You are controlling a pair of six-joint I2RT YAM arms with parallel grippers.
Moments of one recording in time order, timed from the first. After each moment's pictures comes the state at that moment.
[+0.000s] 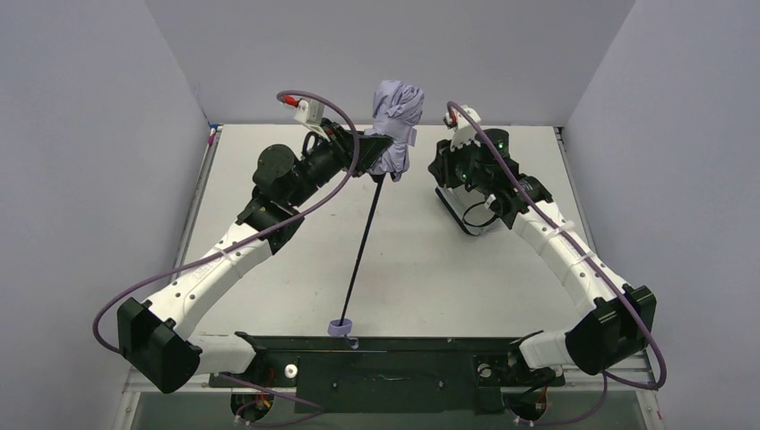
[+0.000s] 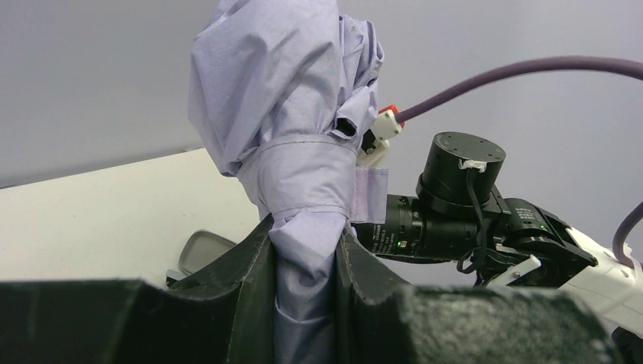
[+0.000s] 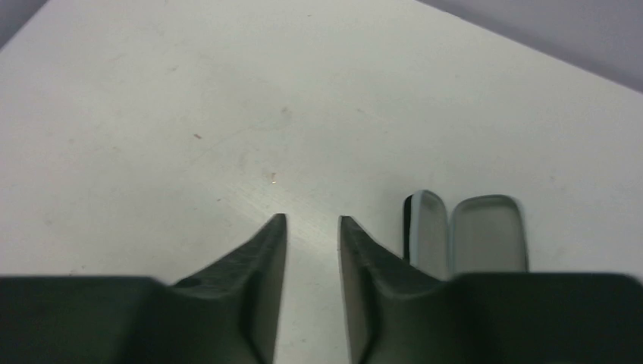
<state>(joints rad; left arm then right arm) -0.61 1.28 1.19 0.36 0.22 -0.62 0.42 1.37 1.29 -0.33 -0.13 0.00</state>
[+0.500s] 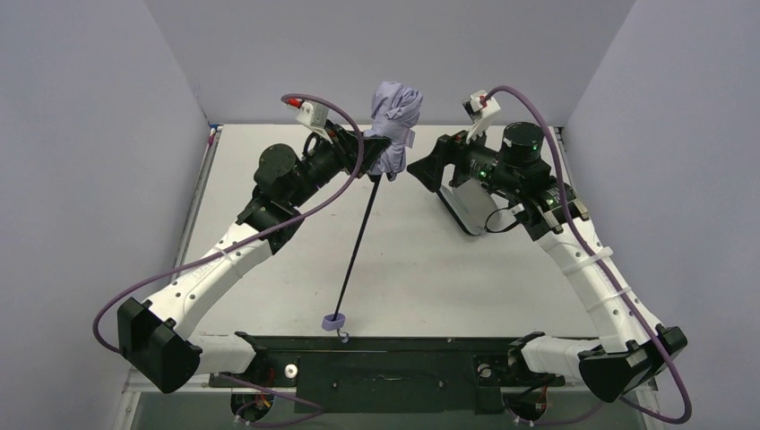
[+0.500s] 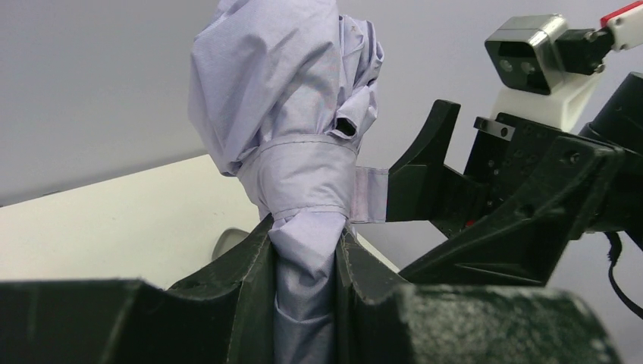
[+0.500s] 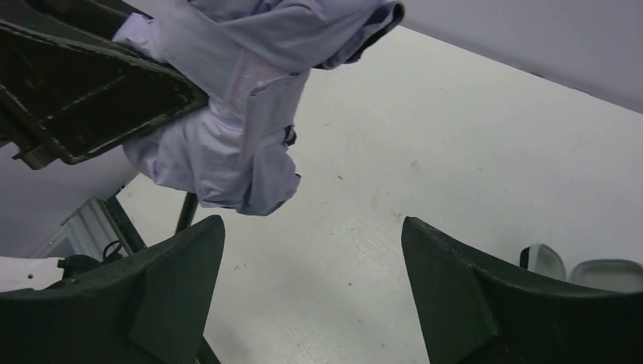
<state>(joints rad) -0.61 1.28 1.19 0.34 0.21 -0.53 0.43 1.23 1.40 -0.40 -0.40 0.21</state>
